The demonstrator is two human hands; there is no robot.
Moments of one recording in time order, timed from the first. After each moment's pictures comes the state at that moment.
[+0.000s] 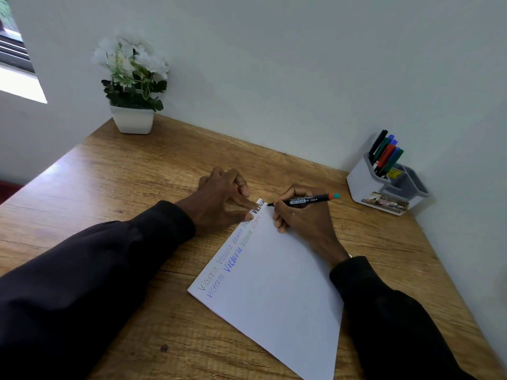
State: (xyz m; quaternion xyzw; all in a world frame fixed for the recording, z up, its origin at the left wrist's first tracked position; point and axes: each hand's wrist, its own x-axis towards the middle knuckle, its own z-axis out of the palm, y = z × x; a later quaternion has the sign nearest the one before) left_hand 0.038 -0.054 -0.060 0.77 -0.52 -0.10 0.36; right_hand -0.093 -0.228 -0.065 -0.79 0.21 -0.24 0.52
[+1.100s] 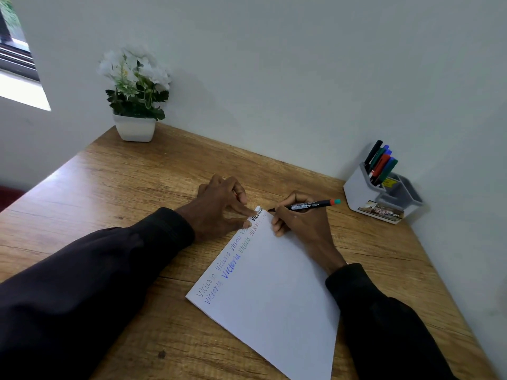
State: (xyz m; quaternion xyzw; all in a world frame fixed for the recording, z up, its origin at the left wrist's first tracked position) left_hand 0.033 -0.050 -0.051 0.77 -0.51 -0.13 0.36; right_hand -0.092 -0.227 -0.061 -0.76 0.23 -0.24 0.56
